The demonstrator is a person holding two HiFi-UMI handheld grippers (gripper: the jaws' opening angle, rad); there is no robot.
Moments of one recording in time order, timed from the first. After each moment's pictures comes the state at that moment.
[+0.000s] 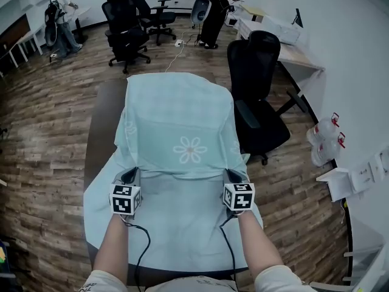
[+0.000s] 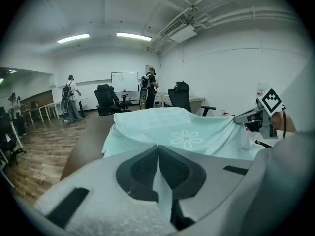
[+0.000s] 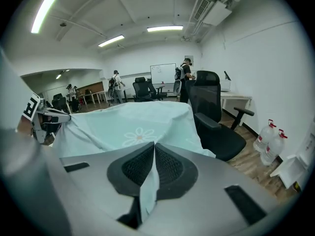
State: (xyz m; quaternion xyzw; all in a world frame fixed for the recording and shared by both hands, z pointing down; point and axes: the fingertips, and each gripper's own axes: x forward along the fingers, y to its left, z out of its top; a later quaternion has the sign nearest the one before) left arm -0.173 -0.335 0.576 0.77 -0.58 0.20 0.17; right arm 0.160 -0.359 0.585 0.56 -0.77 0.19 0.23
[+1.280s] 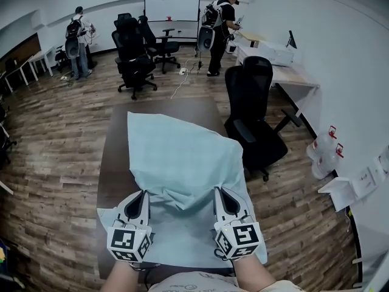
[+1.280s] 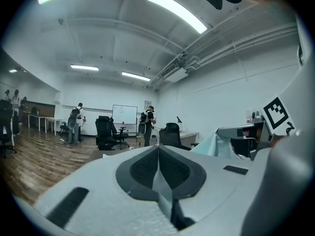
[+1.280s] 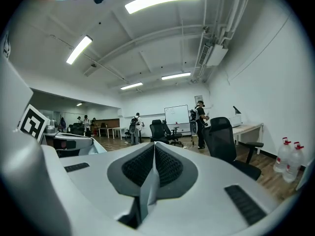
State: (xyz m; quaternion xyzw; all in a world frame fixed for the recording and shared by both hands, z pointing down) left arm -0.126 -0.162 0.366 0.80 -0.60 0.03 0.05; right arm 0.077 -0.185 0.350 0.52 -0.85 0.05 0.02
